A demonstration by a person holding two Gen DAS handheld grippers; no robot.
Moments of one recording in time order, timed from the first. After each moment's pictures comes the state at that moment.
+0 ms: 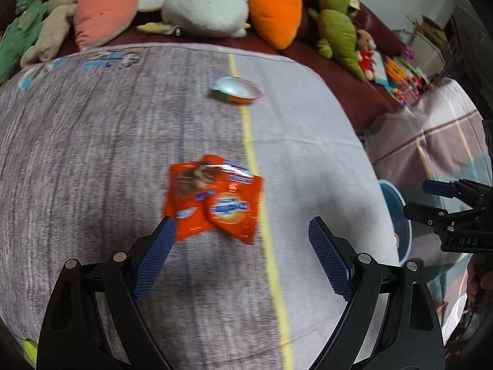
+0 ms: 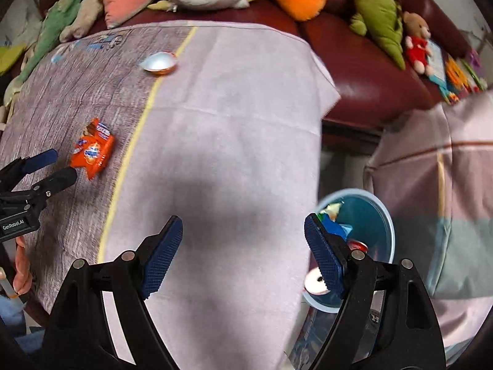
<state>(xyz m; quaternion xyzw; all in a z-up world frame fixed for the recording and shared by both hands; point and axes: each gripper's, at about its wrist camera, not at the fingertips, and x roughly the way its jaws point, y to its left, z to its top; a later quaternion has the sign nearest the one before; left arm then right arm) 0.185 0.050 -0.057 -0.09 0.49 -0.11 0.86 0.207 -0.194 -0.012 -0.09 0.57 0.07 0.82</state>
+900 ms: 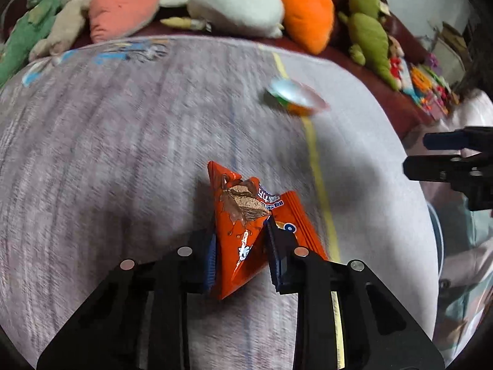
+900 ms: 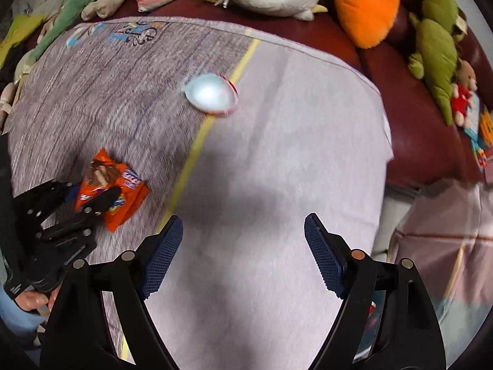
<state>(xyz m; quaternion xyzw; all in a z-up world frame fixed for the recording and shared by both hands) 0.240 0.090 -0.104 -0.09 0.48 -0.07 0.87 0.308 -0.097 -0.028 -0.15 0.57 0.13 0.79</state>
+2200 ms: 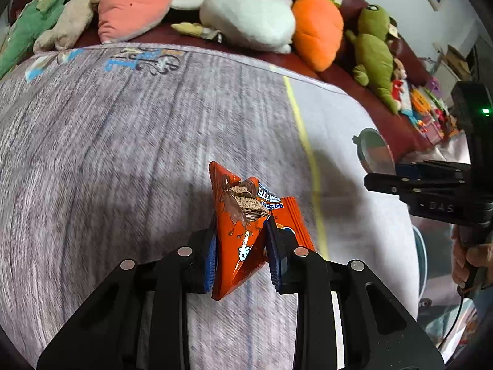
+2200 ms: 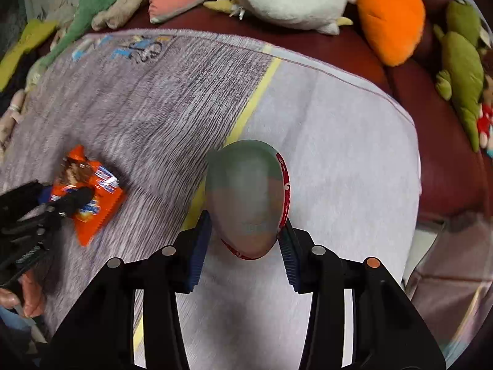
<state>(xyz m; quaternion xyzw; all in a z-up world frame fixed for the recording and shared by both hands) 0.250 0.094 -0.080 -0.13 0.48 -0.08 0.86 0.345 -0.090 -0.052 -0.12 0.55 0.19 0.80</state>
